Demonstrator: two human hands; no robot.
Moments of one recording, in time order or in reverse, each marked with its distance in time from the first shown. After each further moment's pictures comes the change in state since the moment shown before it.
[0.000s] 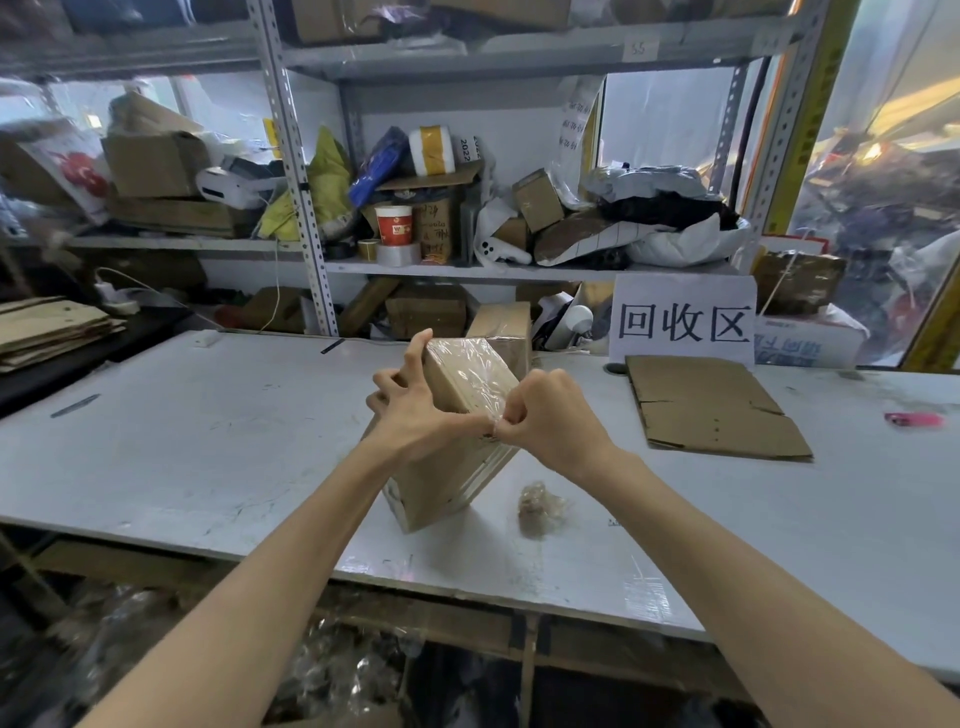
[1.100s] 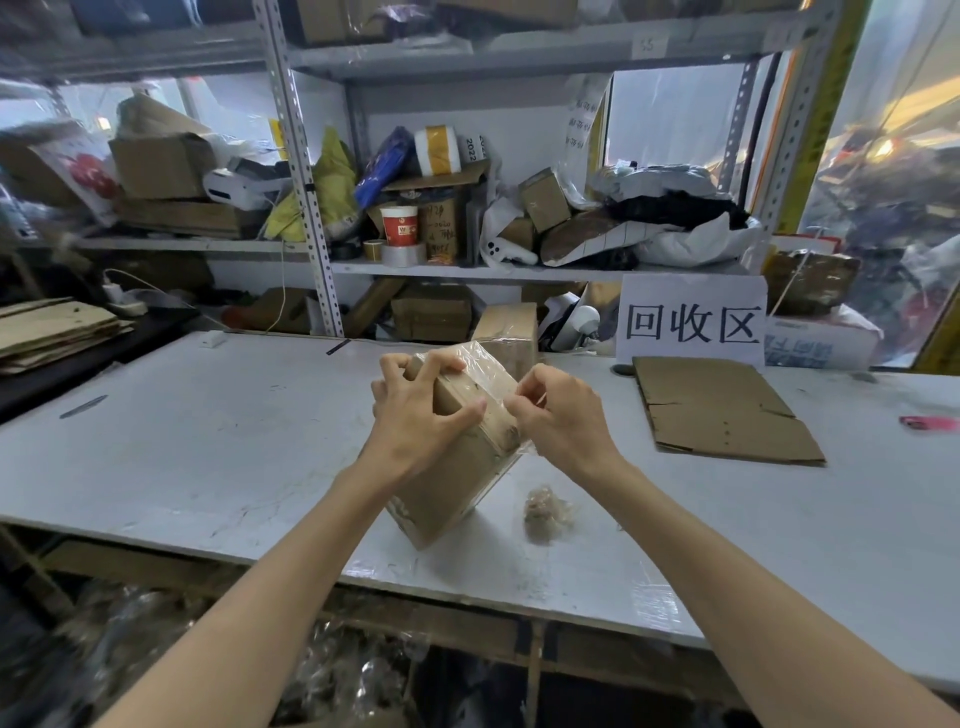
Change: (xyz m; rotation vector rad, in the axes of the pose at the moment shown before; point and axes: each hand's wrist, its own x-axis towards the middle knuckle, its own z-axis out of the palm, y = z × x) left_hand -0.004 -0.012 -0.001 0.051 0.187 0.302; right_hand 0.009 0.016 0.017 0.213 0.161 0.173
